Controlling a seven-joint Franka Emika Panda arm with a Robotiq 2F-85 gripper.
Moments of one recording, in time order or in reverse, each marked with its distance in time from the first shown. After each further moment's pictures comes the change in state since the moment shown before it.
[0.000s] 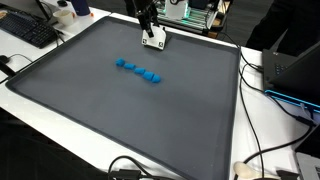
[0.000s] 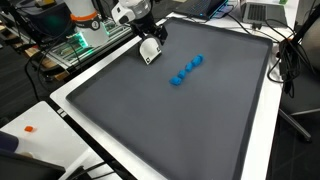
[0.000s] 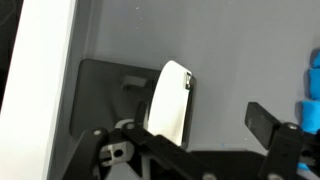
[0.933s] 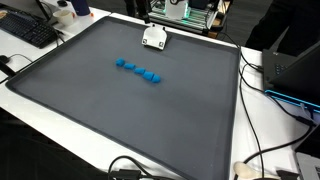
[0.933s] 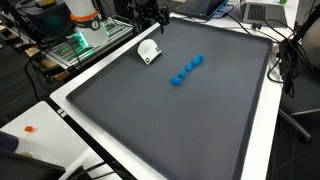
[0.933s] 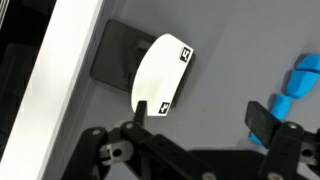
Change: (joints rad) arm -0.012 -0.106 0.009 0.115 -0.390 -0.204 0.136
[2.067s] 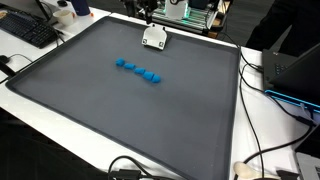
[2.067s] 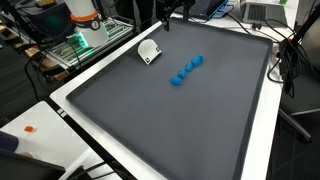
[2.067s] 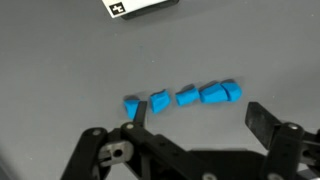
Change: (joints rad) arm 0.054 0.159 0.040 0.286 -0.168 -0.013 -0.691
